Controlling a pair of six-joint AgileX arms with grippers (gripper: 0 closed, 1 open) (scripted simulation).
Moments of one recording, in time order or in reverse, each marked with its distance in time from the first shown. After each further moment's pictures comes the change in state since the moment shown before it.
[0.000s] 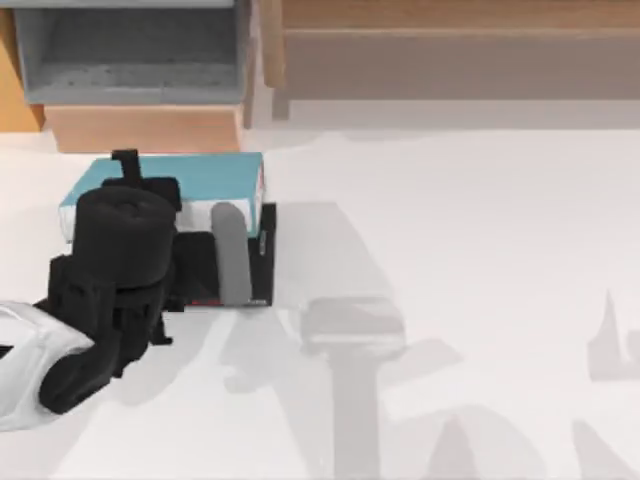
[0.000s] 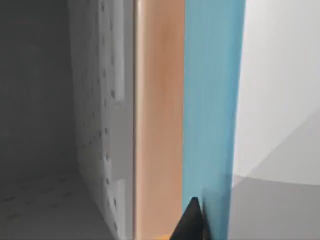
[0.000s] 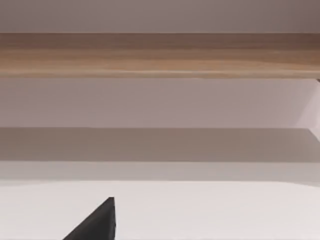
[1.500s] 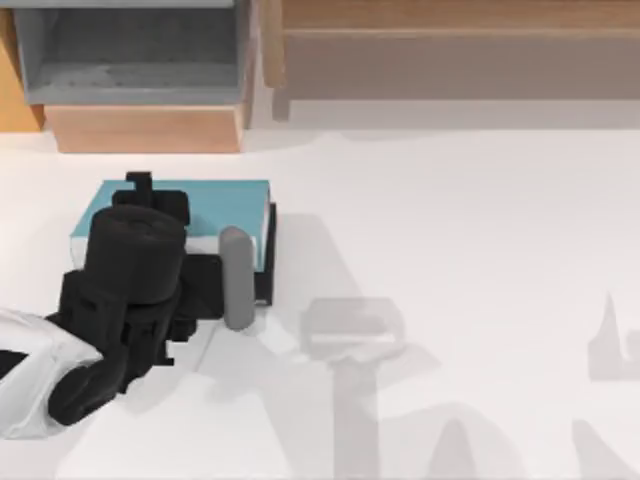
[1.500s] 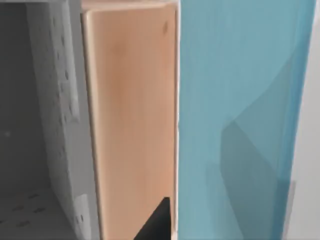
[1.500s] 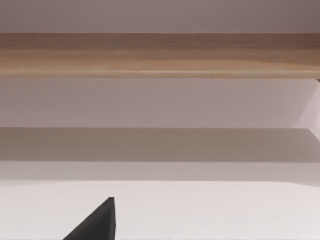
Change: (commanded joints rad) left arm -0.010 0.048 -0.021 0.014 0.011 0.005; right arm 0.000 0.000 0.000 0.000 0.000 0.000
